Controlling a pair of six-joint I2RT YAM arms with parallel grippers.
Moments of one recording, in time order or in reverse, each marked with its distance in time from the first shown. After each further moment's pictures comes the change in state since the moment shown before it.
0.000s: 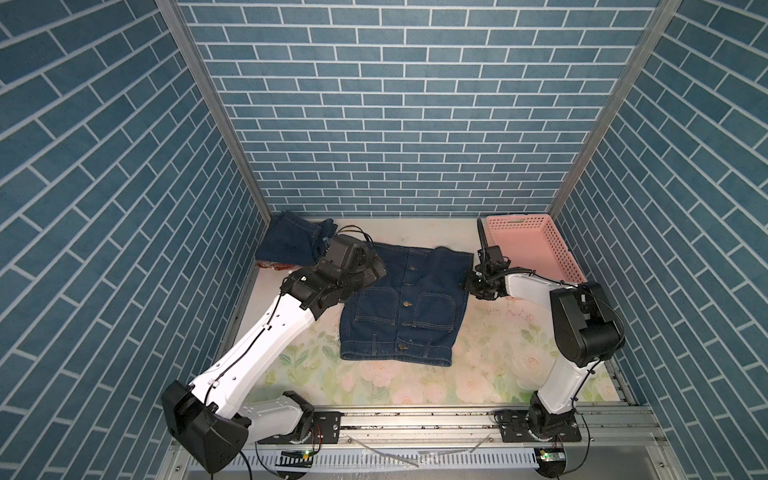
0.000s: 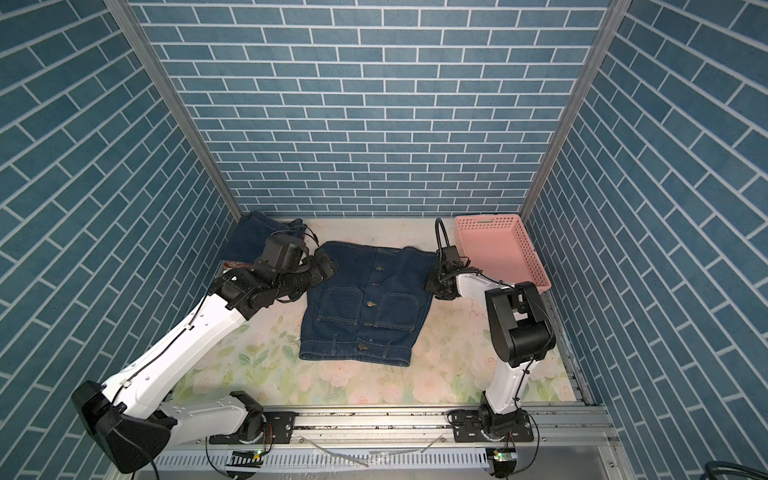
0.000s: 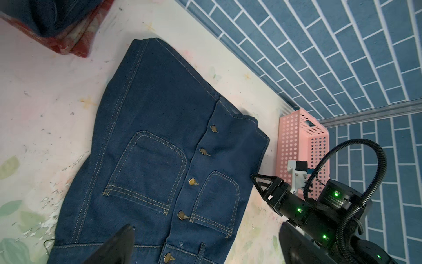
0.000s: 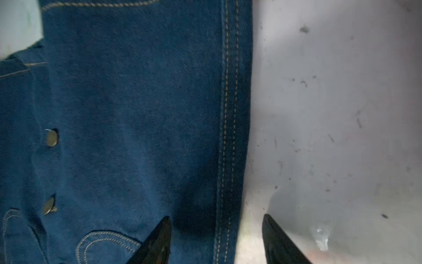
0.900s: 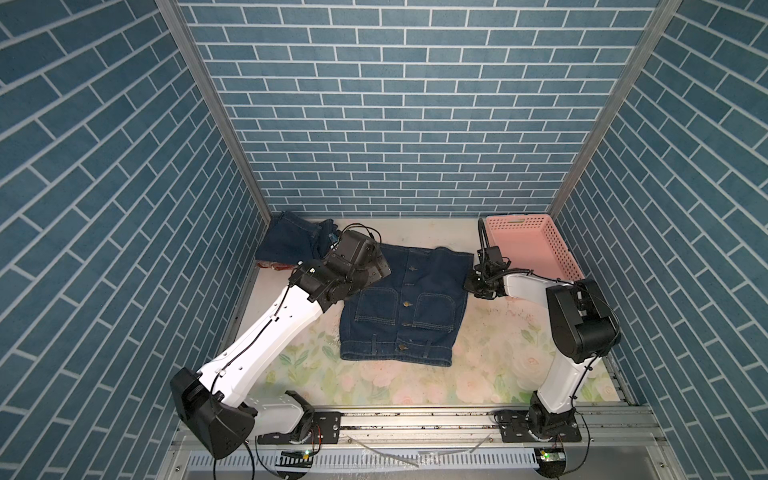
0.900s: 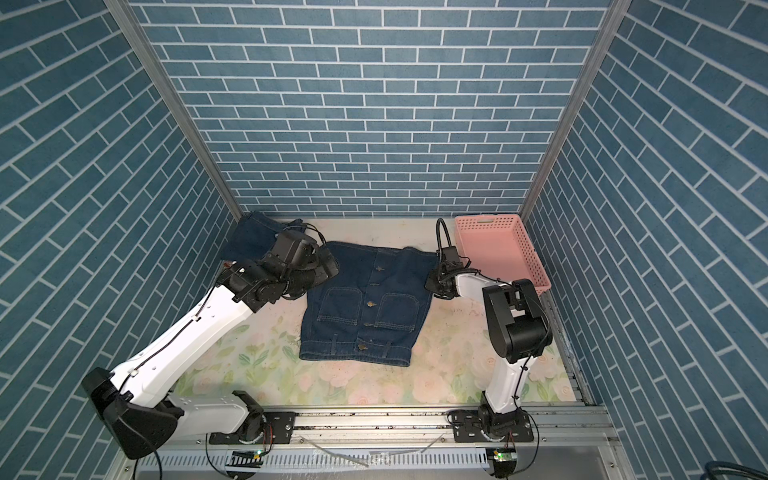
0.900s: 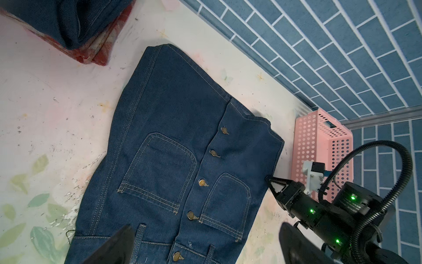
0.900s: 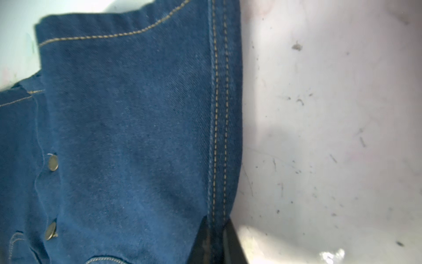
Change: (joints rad) left arm -0.052 0.075 0.111 -0.105 -0.090 -0.011; right arm 0.002 0.008 -0.006 0.067 0.018 0.051
